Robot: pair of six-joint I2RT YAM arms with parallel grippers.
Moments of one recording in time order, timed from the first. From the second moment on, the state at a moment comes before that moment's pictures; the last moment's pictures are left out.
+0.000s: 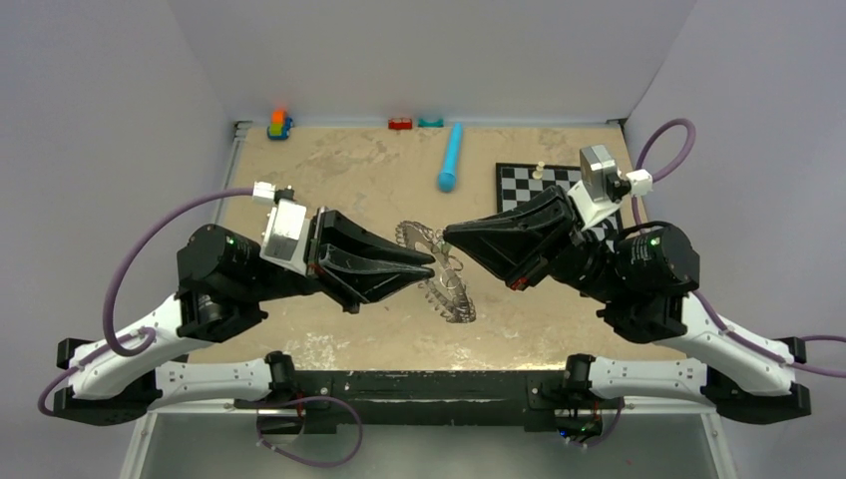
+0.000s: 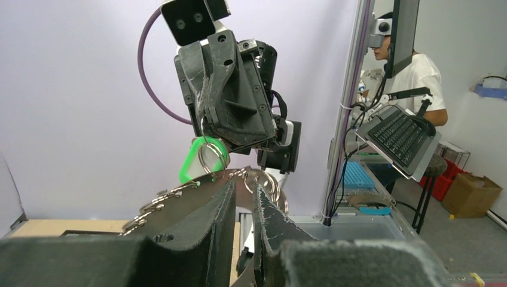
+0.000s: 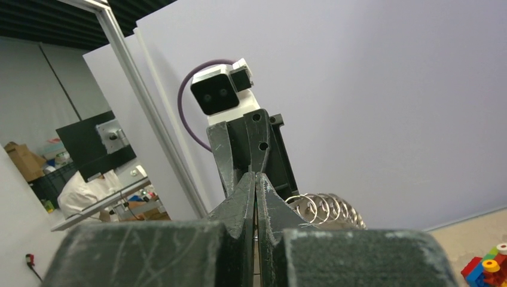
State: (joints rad) left arm -1.23 0.89 1.30 0.04 0.32 -0.21; right arm 1.24 0.89 1.30 0.18 -0.09 0.51
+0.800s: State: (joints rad) left arm -1.23 0.88 1.27 0.09 0.22 -0.20; right arm 1.24 0.89 1.28 0.19 -0.06 0.52
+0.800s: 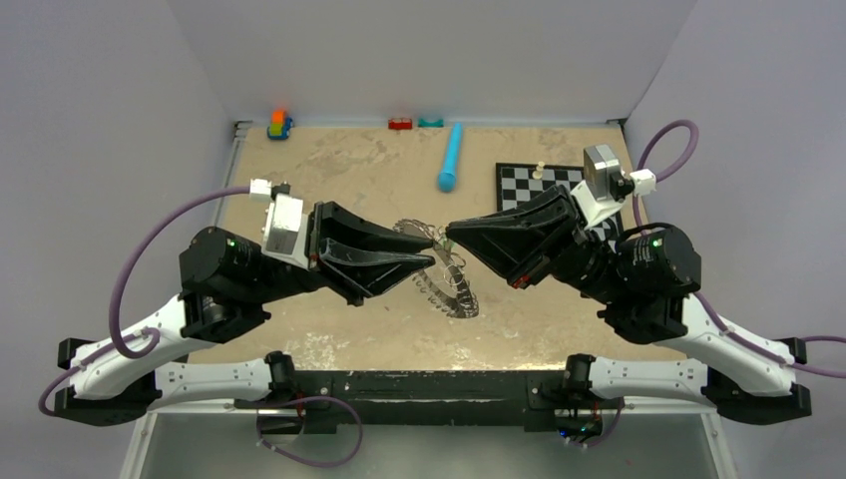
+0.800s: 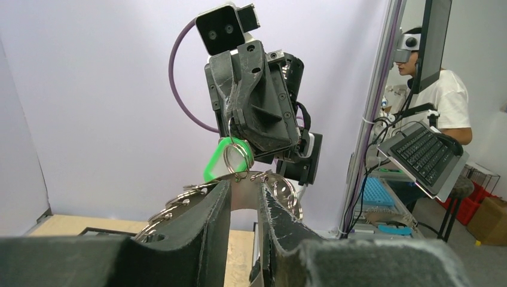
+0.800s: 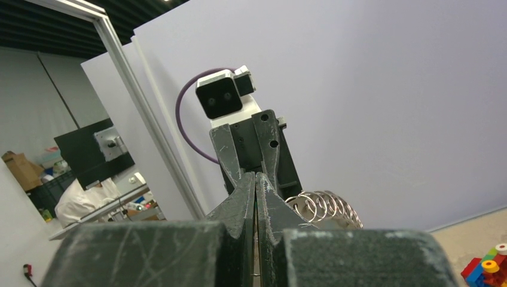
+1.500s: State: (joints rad) left arm -1.23 0.89 1.27 0.10 0.19 -0.19; right arm 1.24 0.90 1.28 0.19 -0.06 0.51
